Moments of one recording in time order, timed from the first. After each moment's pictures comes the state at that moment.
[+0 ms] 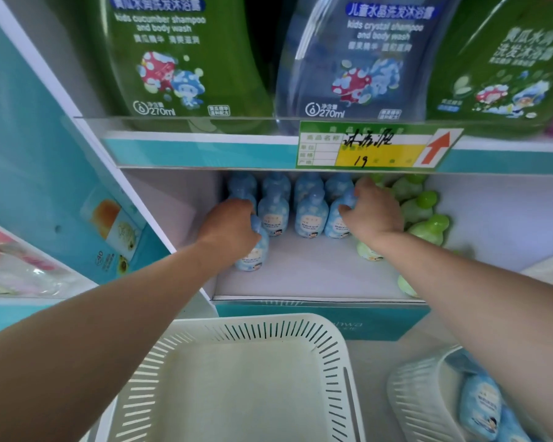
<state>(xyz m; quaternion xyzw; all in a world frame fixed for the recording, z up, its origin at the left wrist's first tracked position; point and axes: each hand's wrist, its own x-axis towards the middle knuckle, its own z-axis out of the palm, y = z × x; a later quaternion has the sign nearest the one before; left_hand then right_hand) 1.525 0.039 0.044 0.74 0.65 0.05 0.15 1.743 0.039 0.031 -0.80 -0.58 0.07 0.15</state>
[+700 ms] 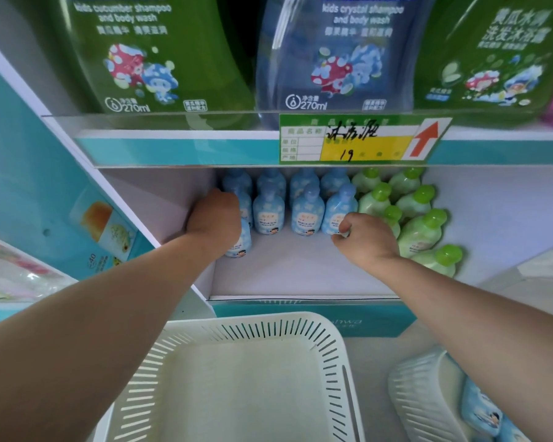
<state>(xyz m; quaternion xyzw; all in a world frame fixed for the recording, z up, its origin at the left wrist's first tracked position) 1.525 0.060 0.034 0.76 0.65 -0.09 -0.02 1.748 0.010 -0.001 -0.78 -0.59 0.15 0.12</state>
